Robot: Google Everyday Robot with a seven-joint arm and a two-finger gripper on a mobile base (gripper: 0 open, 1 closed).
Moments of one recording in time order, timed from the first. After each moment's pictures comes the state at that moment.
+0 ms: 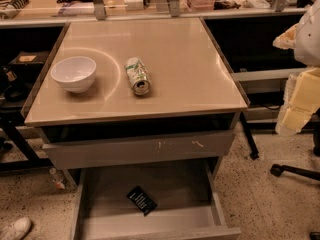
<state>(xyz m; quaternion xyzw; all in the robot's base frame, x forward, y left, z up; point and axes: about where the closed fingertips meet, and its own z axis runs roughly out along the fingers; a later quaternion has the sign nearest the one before) 0.438 -0.217 0.976 -0.60 0.78 -0.03 0.16</state>
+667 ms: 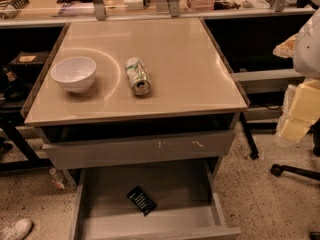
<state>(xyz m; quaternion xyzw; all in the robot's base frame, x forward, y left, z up) 0.428 -0.212 0.966 -0.60 0.78 -0.03 0.16</state>
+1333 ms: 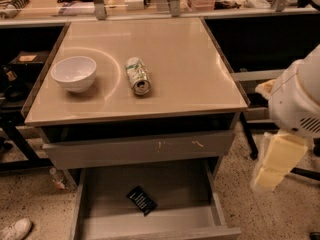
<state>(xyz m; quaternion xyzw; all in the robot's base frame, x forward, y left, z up) 0.383 -0.179 0.914 -0.60 0.79 -0.02 0.15</state>
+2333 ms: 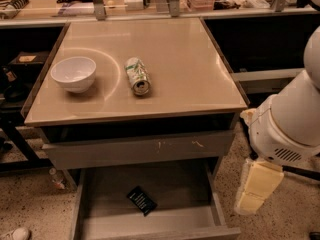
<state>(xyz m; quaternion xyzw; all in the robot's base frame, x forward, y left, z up) 0.364 -0.163 0.861 -0.60 0.79 0.01 0.13</state>
